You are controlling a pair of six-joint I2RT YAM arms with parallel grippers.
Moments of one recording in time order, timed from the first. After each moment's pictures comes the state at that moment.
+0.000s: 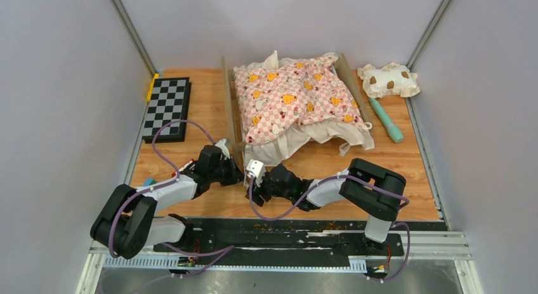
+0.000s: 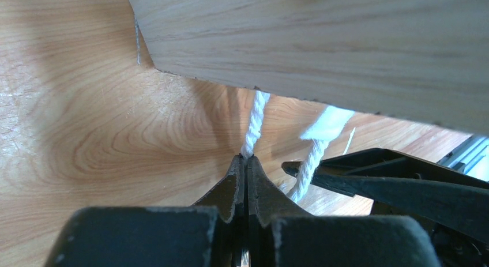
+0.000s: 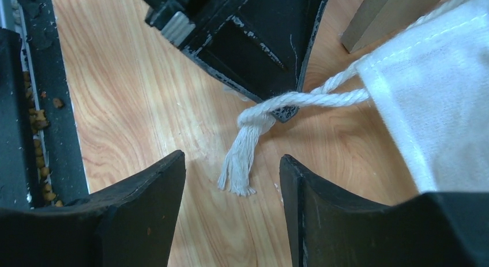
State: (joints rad) left arm -0.46 1.25 0.36 0.12 0.28 -0.66; right arm 1.11 1.77 0.65 0.69 -0.11 -0.03
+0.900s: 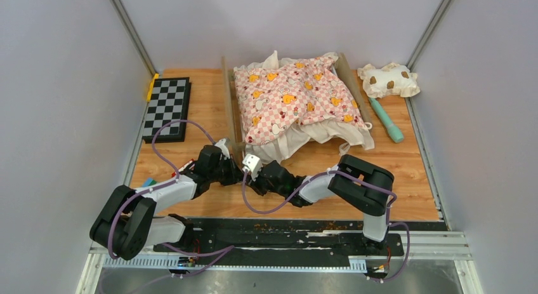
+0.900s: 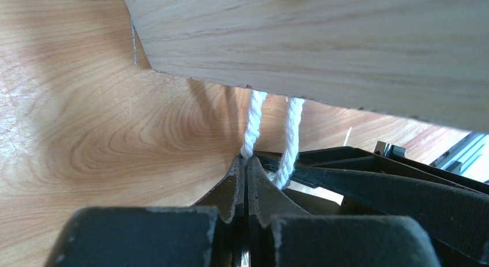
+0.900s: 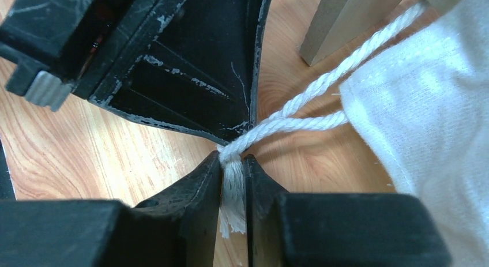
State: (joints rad) left arm -0.46 1.24 0.36 0.12 0.29 -0.66; right arm 1.09 1.89 0.75 0.69 -0.02 -0.02
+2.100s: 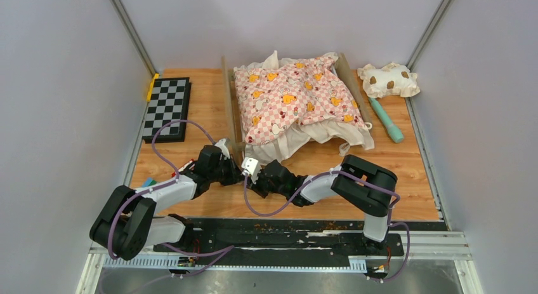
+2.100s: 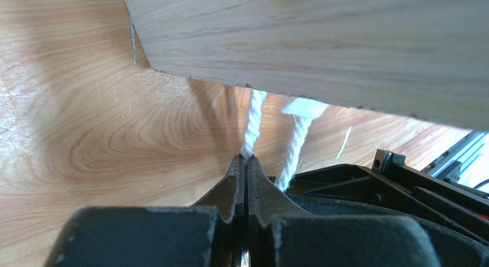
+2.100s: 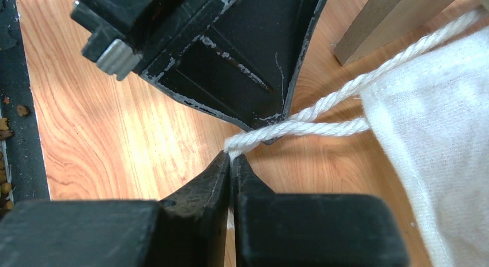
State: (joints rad) left arm -0.46 1.24 0.36 0.12 0.29 -0.66; right arm 1.09 1.86 0.75 0.64 -0.13 -0.07
